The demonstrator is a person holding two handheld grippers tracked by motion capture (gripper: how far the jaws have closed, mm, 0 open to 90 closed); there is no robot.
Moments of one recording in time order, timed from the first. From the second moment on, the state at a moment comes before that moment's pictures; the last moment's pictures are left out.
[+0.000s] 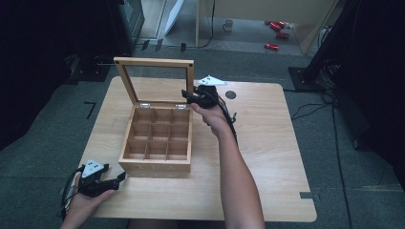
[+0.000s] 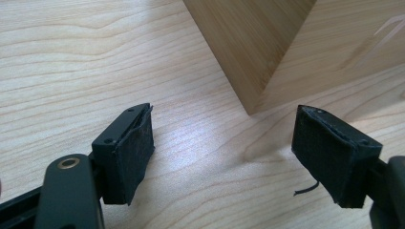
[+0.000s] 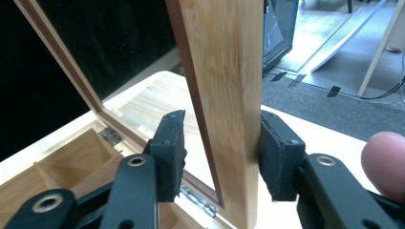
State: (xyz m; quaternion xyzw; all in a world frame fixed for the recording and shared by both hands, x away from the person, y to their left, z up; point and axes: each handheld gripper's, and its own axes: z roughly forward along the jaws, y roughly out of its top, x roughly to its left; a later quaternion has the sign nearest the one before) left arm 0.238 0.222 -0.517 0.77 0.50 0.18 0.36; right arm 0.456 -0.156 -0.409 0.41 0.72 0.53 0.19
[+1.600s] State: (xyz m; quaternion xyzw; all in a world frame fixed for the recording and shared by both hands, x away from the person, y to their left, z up) left arm 0.238 0.221 -0.517 0.77 0.50 0.18 0.36; right arm 0.479 -0.137 -0.407 0.51 0.68 0.49 0.23
